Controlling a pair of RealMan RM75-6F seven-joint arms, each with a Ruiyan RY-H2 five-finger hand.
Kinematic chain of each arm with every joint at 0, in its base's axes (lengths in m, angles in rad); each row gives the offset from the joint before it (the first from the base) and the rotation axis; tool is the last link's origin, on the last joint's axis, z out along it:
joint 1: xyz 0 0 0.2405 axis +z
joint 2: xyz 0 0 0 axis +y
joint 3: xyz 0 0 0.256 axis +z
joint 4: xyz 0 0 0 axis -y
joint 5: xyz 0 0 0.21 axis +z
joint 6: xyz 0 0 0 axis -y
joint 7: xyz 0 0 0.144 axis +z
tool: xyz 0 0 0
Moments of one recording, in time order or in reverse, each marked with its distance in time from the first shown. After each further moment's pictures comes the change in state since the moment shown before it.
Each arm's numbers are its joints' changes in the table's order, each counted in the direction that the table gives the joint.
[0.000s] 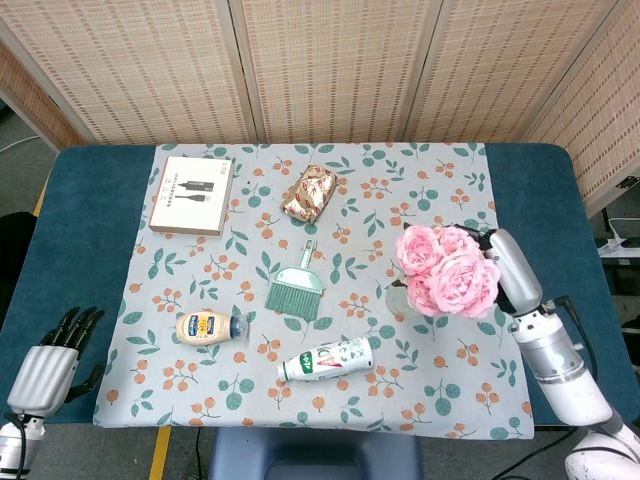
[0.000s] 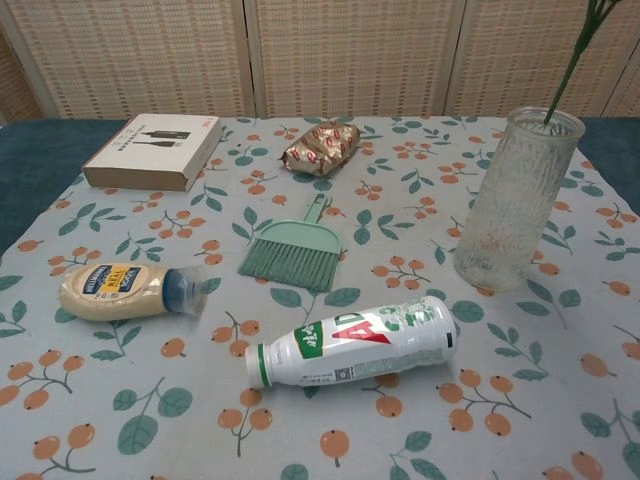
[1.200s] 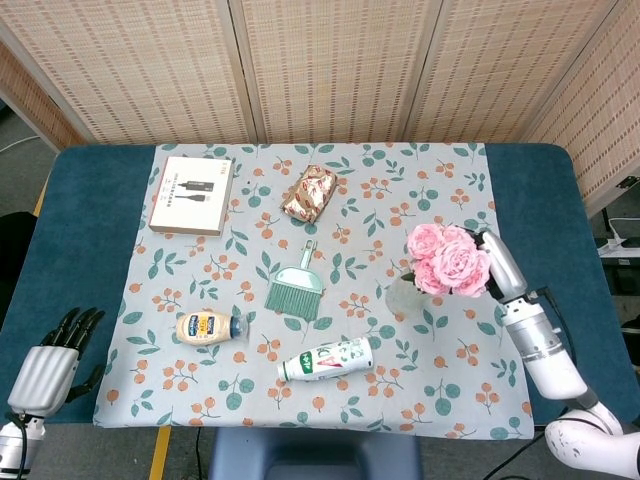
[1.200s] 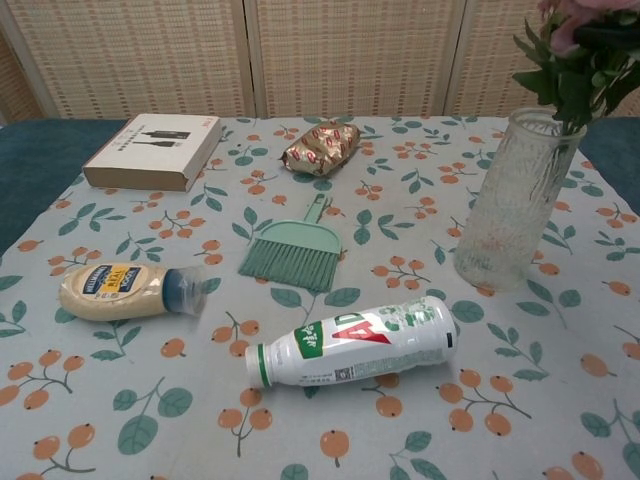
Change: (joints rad) left arm -0.001 -0.001 -0.001 -0.001 -0.006 0.003 0.004; right arm 0.015 -0.189 -0.034 -0.293 0.071 0.139 0.124
